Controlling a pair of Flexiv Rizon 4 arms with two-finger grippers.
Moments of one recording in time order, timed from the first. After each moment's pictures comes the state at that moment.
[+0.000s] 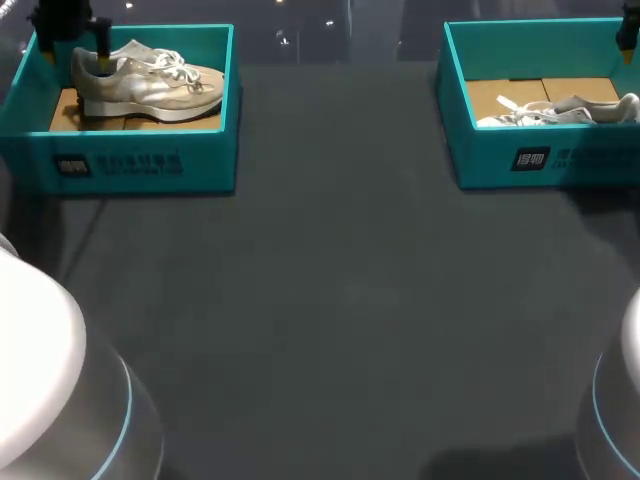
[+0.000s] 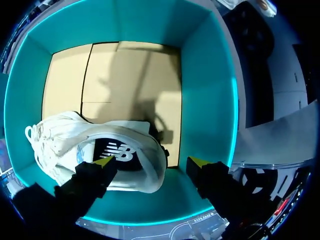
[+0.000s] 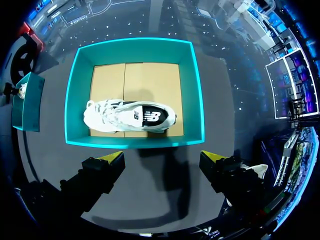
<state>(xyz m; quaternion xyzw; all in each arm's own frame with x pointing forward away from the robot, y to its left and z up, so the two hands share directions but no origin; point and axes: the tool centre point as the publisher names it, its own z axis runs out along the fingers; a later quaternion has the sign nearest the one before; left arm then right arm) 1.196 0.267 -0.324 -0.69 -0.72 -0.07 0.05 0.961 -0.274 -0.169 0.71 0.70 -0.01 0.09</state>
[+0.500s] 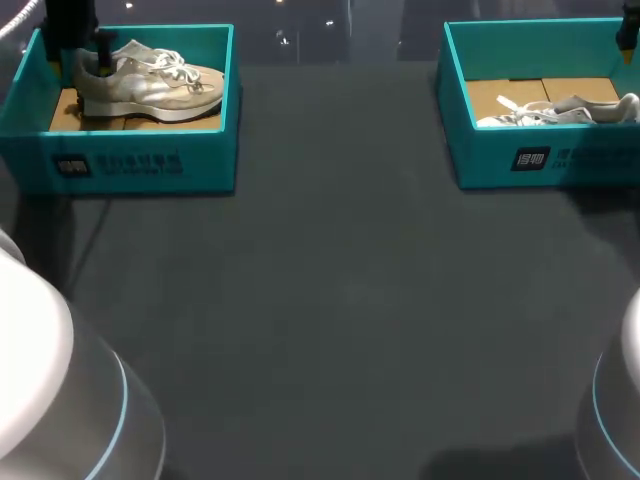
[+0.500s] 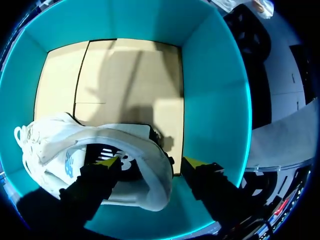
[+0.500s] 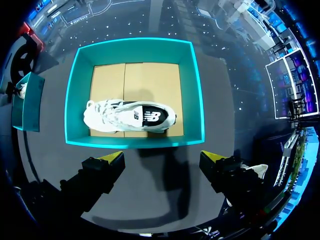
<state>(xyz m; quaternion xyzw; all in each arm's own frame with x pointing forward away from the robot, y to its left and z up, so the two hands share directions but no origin) 1.194 0.268 -0.346 -0.68 -0.72 -0.07 0.07 0.961 -0.274 -0.169 0.71 0.70 -0.01 0.09</state>
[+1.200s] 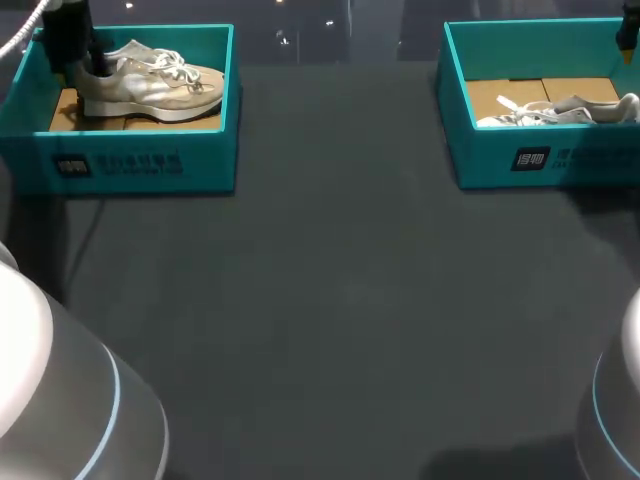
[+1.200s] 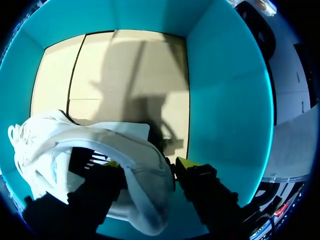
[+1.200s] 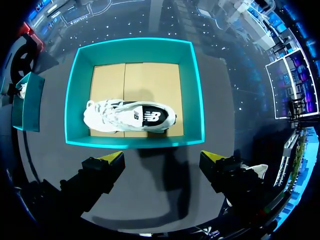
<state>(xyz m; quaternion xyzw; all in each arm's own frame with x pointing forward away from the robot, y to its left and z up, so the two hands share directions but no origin) 1.197 0.273 -0.369 -0.68 -0.72 -0.06 0.05 0.961 -0.274 -0.169 0.71 0.70 -0.01 0.09</state>
